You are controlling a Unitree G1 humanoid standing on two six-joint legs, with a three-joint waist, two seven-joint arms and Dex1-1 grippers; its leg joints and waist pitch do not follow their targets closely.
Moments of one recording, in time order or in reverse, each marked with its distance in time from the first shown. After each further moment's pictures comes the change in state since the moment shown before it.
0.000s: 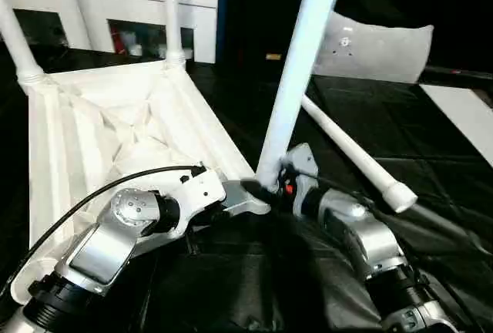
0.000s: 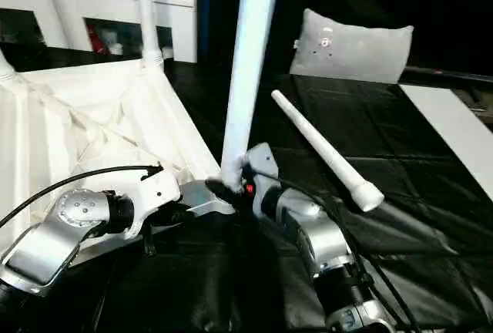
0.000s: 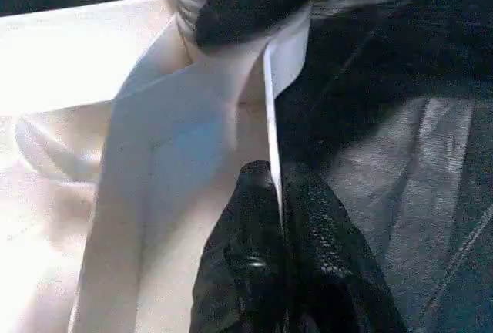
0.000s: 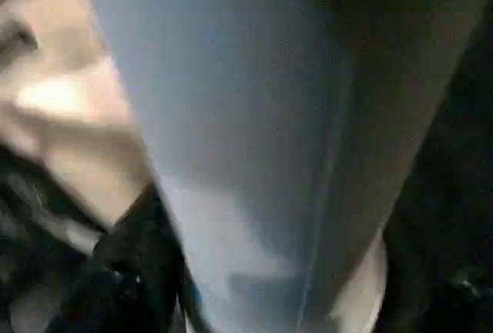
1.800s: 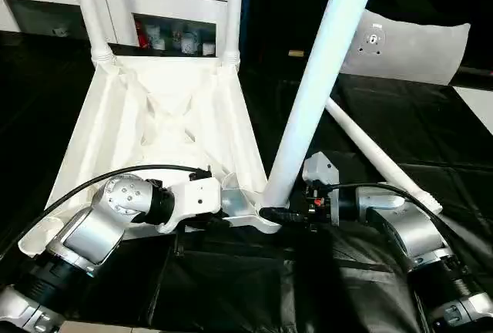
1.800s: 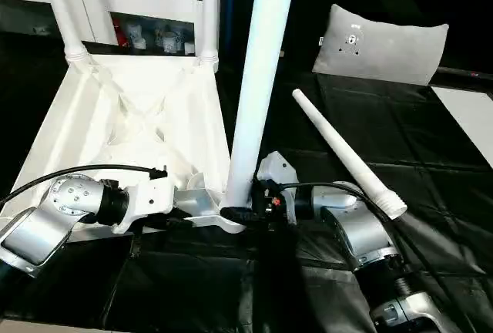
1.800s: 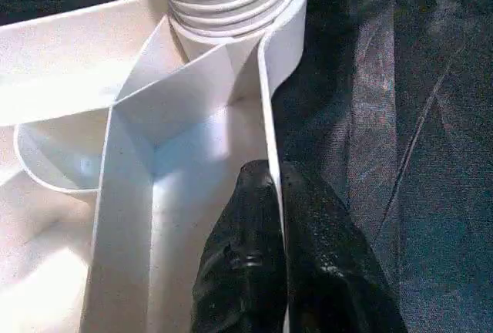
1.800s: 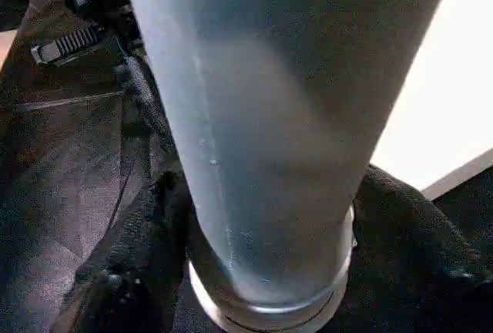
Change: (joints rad) left arm -0.093 0.088 -0.065 0.168 -0.013 -0.336 -0.224; right arm -0.043 -0.240 0.059 -0.066 0.026 -0.087 0.445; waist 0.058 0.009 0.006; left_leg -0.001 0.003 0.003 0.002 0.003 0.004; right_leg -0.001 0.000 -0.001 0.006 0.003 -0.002
